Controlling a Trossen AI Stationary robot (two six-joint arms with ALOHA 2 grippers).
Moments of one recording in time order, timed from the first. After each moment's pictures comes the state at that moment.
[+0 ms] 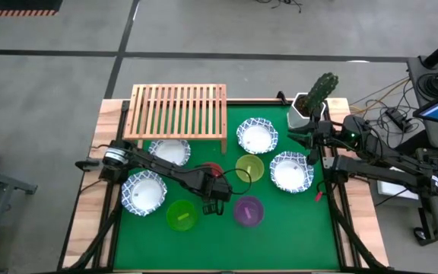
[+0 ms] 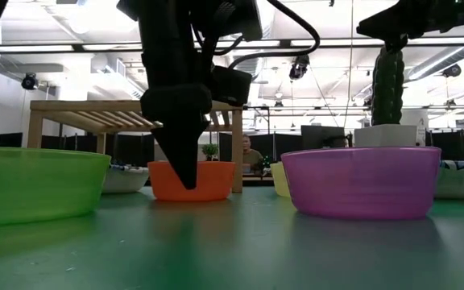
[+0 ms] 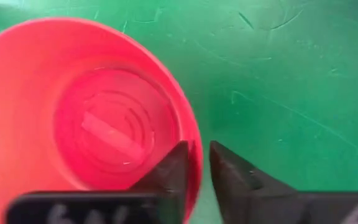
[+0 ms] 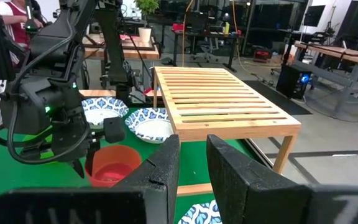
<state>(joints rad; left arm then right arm) -0.23 2.02 1.44 -0.83 -0.19 -0.40 -0.42 0.46 0.52 -0.18 -0.26 -0.11</state>
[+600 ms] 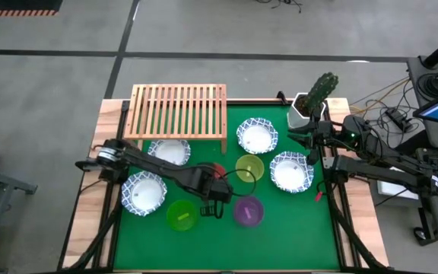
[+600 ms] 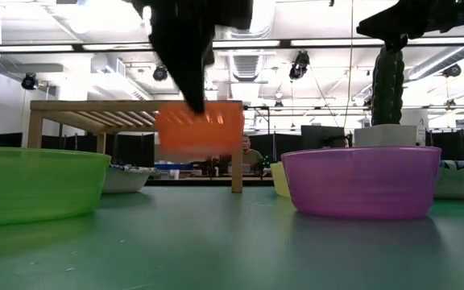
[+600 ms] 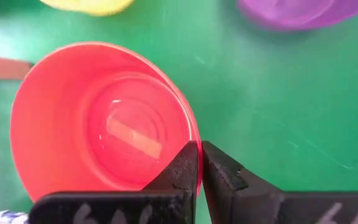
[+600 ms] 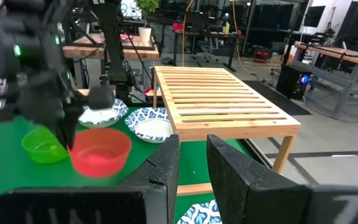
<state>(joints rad) -0.27 1.95 1.67 -1.06 -0.20 -0.29 -0.42 0.46 0.52 -0.18 -0.26 -0.11</state>
